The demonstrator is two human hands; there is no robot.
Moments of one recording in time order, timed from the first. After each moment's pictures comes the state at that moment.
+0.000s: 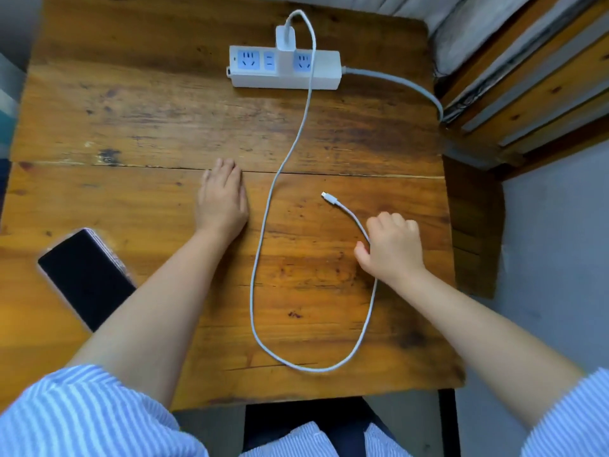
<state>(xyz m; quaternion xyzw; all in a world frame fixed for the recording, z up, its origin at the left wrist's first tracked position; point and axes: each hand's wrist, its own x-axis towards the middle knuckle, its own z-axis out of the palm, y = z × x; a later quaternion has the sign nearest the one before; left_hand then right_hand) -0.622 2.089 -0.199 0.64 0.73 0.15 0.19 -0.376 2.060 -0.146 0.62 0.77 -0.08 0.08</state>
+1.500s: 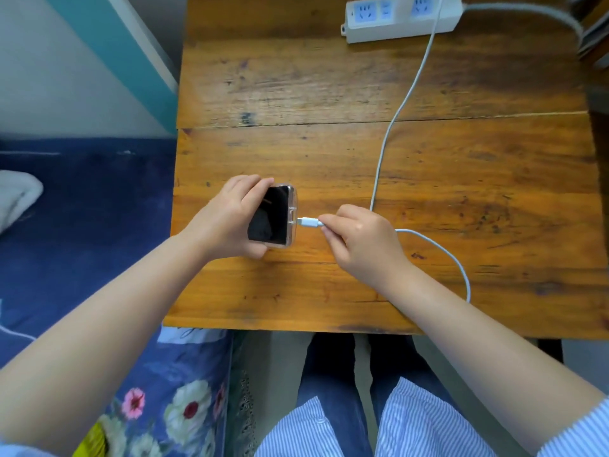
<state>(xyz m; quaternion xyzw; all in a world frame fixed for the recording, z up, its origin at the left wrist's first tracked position) -0.781 1.958 -0.116 0.78 0.58 -0.05 0.22 -0.570 1.955 -0.103 0.47 0.82 -0.26 -0.17</state>
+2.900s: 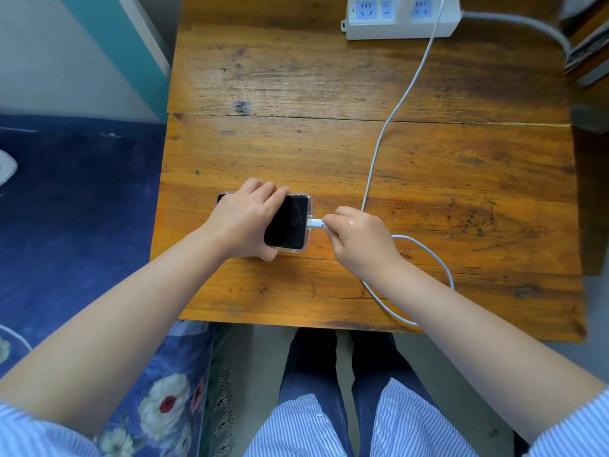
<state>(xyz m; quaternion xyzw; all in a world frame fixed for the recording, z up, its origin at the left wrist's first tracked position) -0.750 1.957 -0.130 0.79 0.57 -0.14 0.16 -0.562 1.958 -0.123 0.48 0.84 -0.26 -0.07</state>
